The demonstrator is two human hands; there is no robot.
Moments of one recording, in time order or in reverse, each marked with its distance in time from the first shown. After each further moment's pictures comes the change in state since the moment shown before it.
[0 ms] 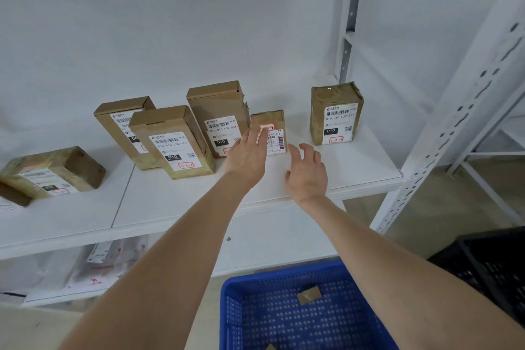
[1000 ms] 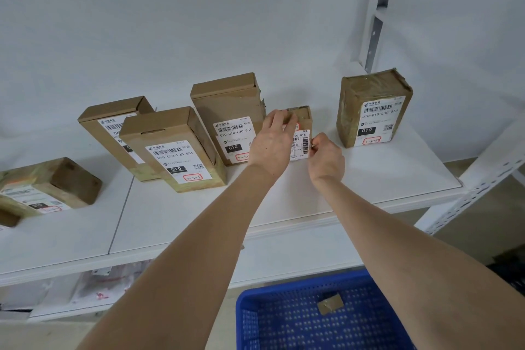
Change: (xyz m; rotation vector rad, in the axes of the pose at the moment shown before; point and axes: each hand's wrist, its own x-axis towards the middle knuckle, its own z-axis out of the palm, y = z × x) left_hand 0.071 -0.023 0.045 -0.092 0.077 0.109; right_hand 0.090 -0.005 0.056 0.380 0.075 0.329
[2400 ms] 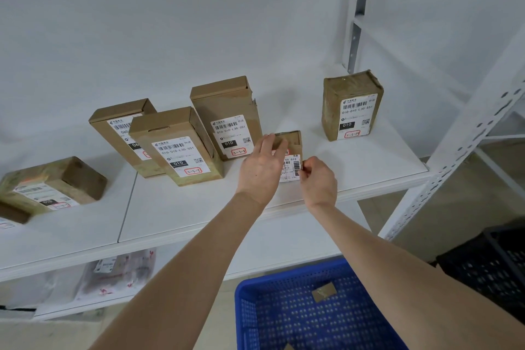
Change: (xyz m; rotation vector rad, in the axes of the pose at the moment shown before) left_hand -0.076 0.020 -0.023 0.044 0.162 0.084; right_hand -0.075 0.020 -0.021 0.067 -0.022 -0.001
